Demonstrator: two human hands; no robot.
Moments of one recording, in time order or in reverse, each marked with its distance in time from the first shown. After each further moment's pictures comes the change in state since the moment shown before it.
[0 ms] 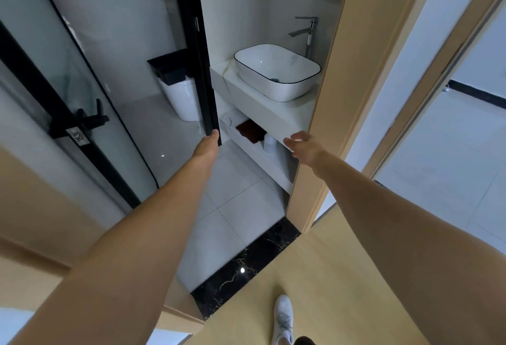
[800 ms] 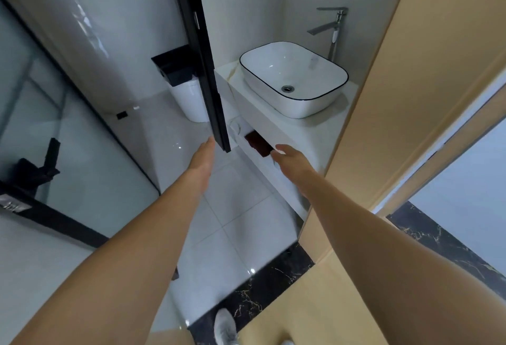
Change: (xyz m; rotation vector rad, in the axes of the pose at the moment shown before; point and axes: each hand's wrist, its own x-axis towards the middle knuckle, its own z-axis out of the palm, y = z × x) left_hand 0.181 0.069 0.057 -0.107 0.026 -0.039; right_hand 0.202 -0.041 0.019 -0.019 -0.141 -0.042
